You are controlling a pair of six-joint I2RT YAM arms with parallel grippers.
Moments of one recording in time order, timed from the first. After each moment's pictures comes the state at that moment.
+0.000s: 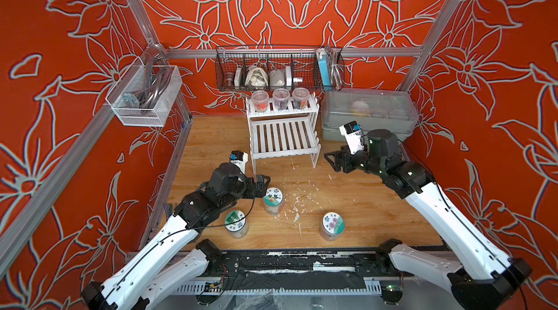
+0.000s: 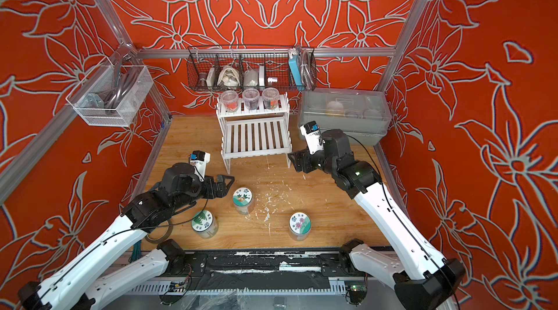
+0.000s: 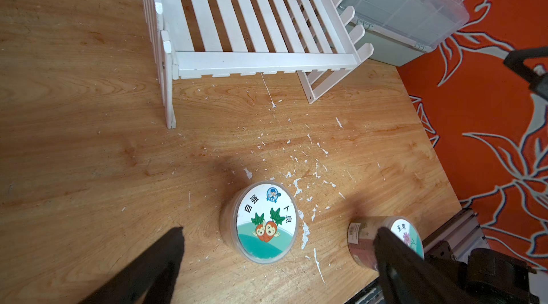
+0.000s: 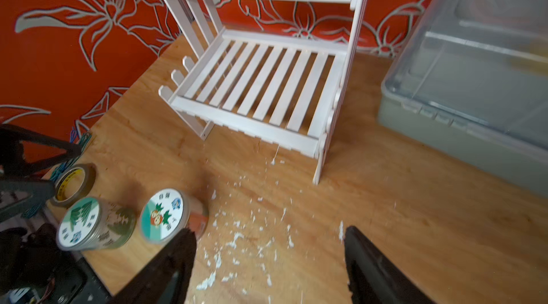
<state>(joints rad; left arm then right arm) -0.56 0.79 0.83 -0.65 0.00 -0.58 0.50 1.05 1.16 -0.73 -0.19 0.14</state>
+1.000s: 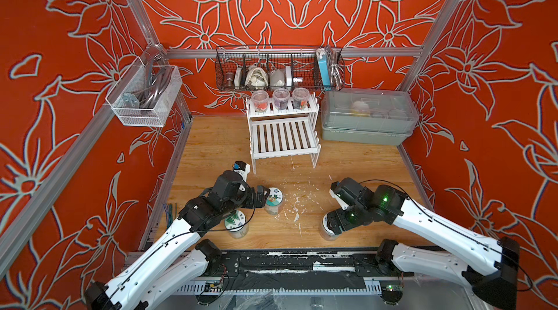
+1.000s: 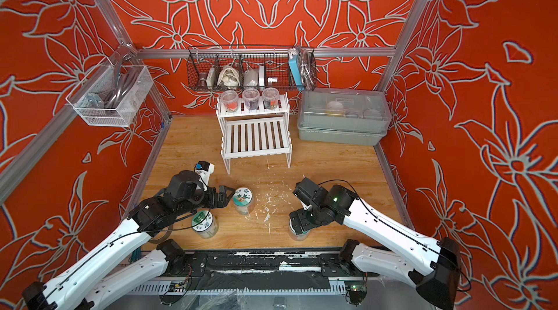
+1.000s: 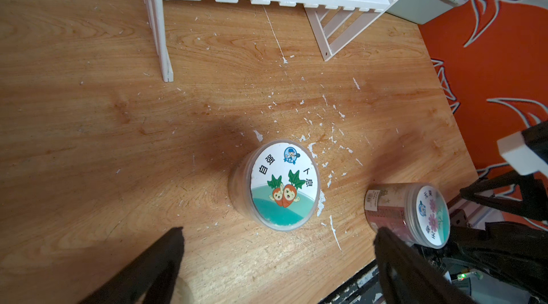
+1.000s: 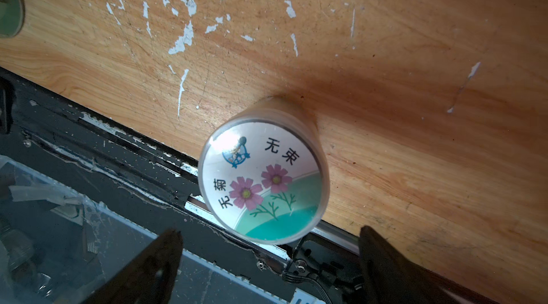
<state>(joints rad) -0.56 0.75 0.71 -0.66 0.07 -0.57 0.94 1.00 0.88 -1.18 -0.04 0.54</state>
